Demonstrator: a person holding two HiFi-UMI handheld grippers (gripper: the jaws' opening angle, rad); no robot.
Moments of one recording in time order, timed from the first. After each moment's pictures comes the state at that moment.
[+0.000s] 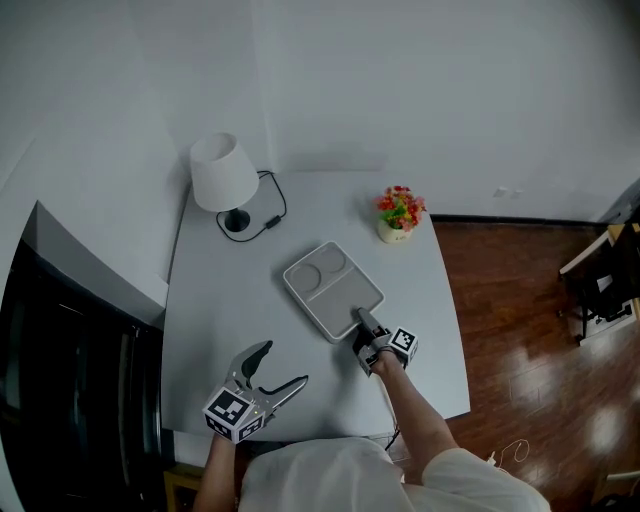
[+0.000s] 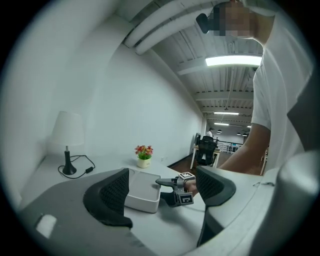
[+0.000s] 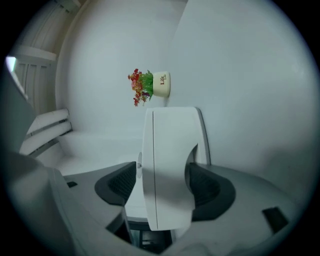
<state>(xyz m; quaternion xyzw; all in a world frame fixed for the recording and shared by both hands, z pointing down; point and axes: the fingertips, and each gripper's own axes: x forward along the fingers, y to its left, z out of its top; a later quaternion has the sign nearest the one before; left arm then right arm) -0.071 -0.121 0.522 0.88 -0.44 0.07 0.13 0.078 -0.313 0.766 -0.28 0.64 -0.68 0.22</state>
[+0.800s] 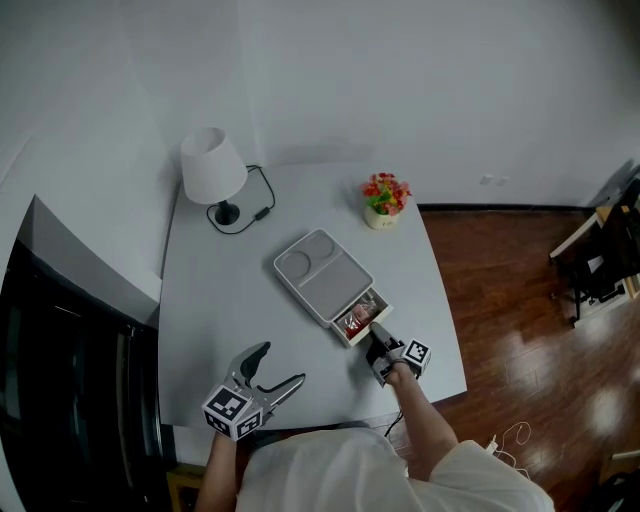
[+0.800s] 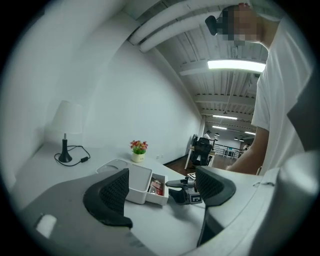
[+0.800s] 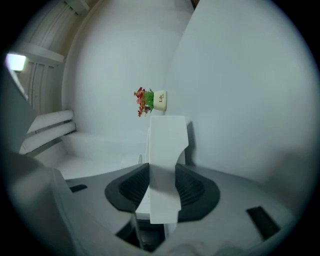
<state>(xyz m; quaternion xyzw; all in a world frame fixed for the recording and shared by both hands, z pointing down) -0.060 -0.087 0.539 0.89 -0.42 0.06 0.16 0.156 -0.240 0.774 -0.31 0.65 -0.66 0.23</state>
